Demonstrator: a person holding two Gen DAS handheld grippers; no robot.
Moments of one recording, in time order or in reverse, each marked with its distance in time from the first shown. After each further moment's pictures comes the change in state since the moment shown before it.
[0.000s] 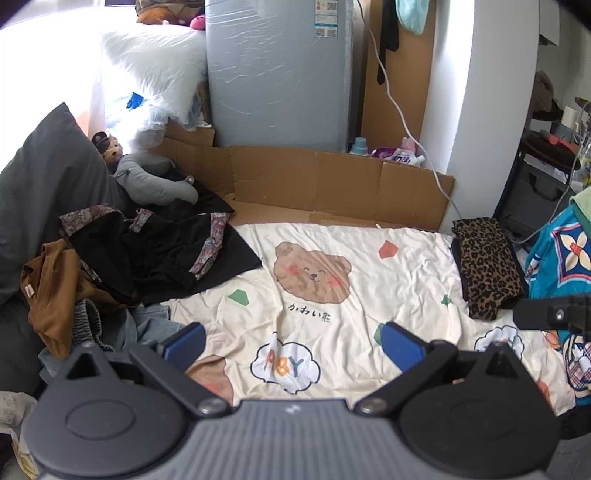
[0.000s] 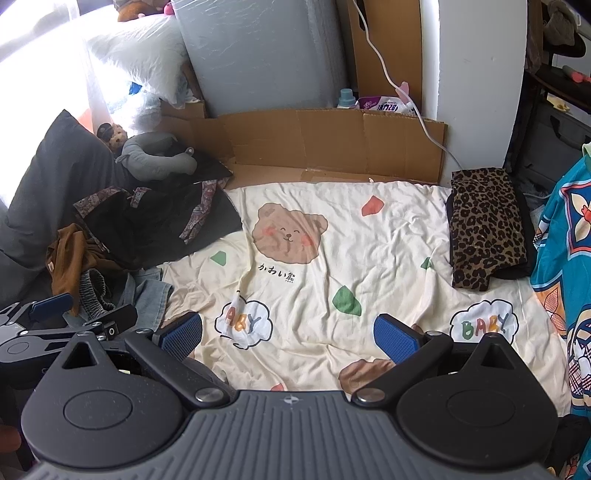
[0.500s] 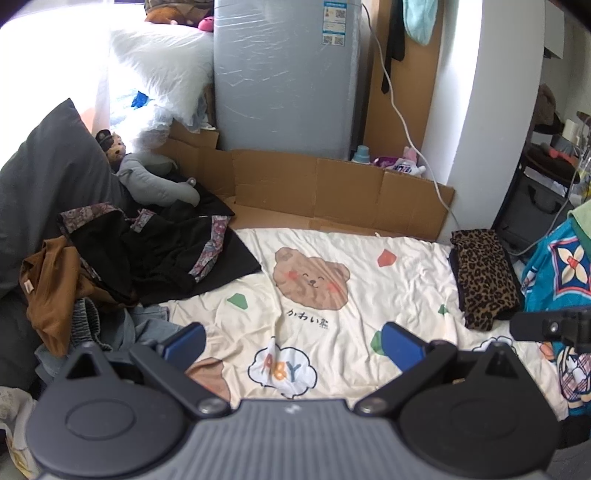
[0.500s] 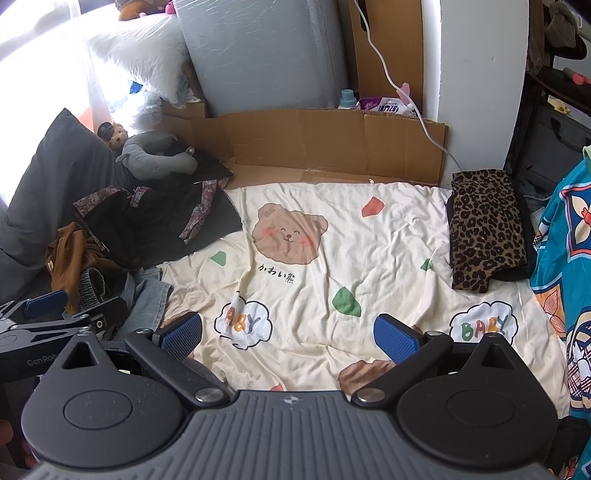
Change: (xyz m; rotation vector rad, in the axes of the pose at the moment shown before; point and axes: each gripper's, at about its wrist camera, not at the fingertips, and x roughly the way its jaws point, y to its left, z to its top) left arm -0.003 0.018 -0.002 -0.034 -0.026 -0.020; right arm 0.001 -0.002 0.000 -0.007 0.001 0.001
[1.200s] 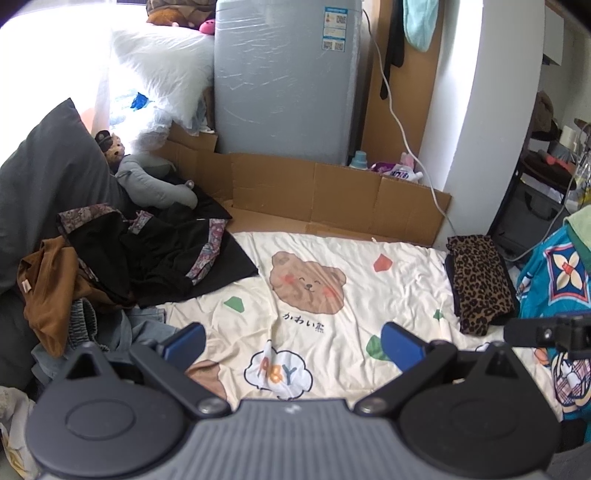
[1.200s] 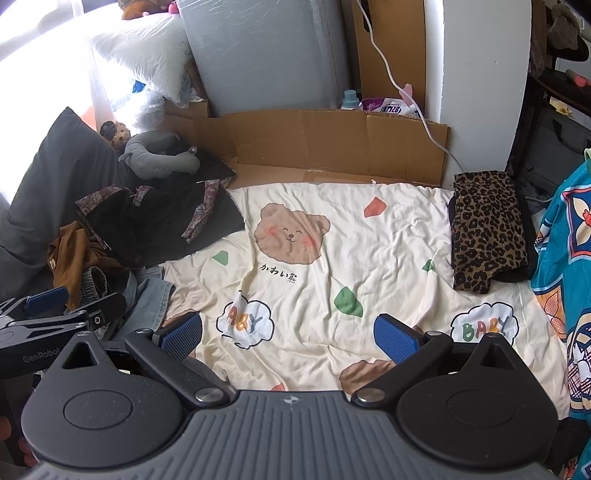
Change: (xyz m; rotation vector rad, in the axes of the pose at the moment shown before) left arm -0.010 0.006 -0.008 -0.015 -0.032 -0.033; right arm -0.001 0.006 0.001 -0.010 0.001 0.002
